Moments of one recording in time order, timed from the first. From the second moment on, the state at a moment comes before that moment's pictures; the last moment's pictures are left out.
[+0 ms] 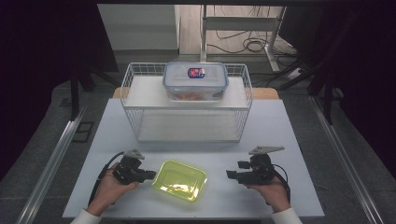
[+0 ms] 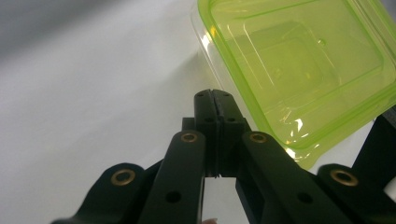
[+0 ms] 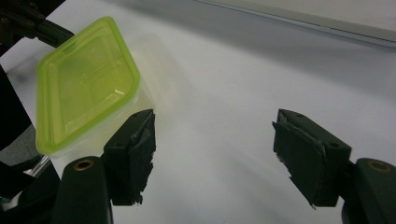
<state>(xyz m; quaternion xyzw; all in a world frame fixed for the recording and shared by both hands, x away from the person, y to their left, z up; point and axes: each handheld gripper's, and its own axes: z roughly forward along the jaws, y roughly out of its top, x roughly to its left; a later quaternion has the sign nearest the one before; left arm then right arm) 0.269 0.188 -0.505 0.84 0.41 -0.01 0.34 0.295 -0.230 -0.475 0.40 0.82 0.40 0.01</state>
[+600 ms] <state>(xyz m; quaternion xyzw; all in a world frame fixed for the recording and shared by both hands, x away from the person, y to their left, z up) 0.267 0.179 -0.505 0.84 0.42 0.00 0.36 0.283 -0.227 -0.463 0.38 0.83 0.42 0.01</state>
